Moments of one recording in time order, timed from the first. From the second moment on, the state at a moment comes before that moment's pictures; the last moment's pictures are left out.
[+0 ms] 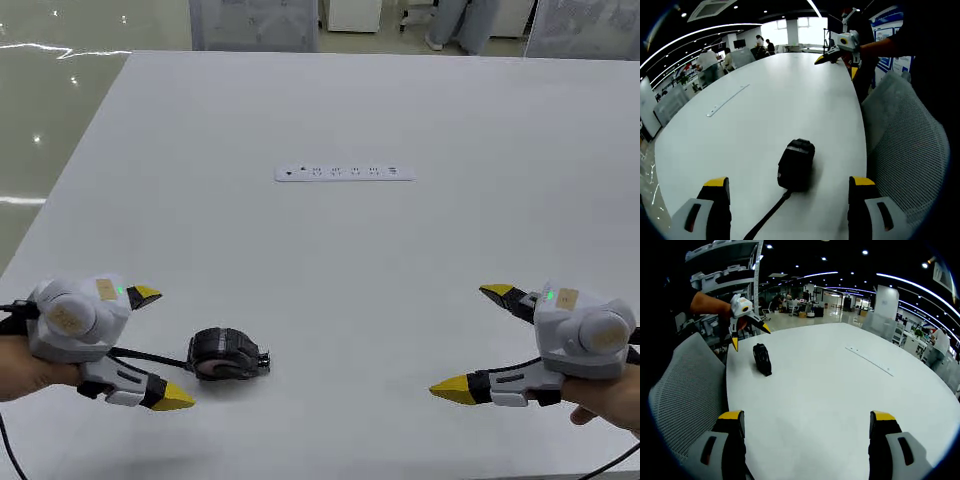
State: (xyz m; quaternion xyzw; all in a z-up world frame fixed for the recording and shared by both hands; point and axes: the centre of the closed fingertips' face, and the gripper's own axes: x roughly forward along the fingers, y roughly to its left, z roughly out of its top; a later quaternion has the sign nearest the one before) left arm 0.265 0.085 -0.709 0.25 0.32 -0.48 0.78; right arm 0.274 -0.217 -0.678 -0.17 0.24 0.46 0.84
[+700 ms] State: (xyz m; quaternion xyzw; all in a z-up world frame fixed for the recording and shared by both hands) left arm 0.266 0.050 -0.720 0.32 0.36 -0.54 0.69; right arm 0.281 -0.148 -0.678 -0.20 0.23 0.52 0.80
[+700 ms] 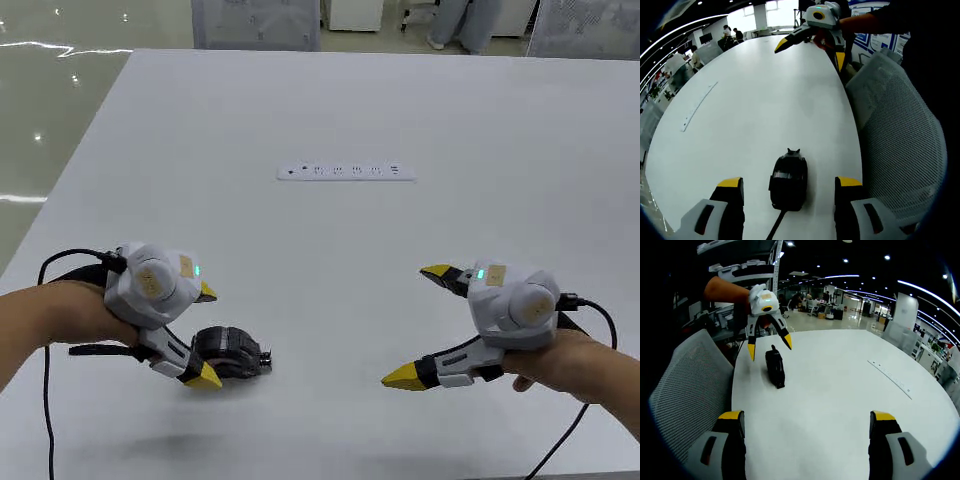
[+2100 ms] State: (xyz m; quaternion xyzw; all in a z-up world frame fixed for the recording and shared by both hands) left arm 0.267 0.038 -0.749 0.40 0.38 -0.55 0.63; right arm 0.272 -0.015 -0.719 -0.24 0.21 0.64 0.70
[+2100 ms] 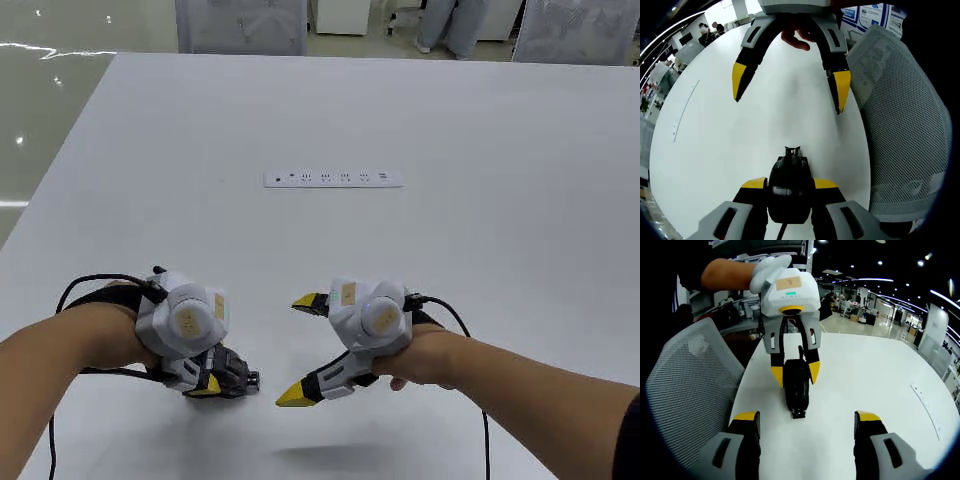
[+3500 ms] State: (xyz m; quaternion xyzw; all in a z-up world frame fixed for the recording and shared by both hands) left arm 0.269 0.036 -0.752 0.38 0.39 -0.54 0.64; right arm 0.263 0.017 -0.791 -0.29 0.28 0.65 0.64
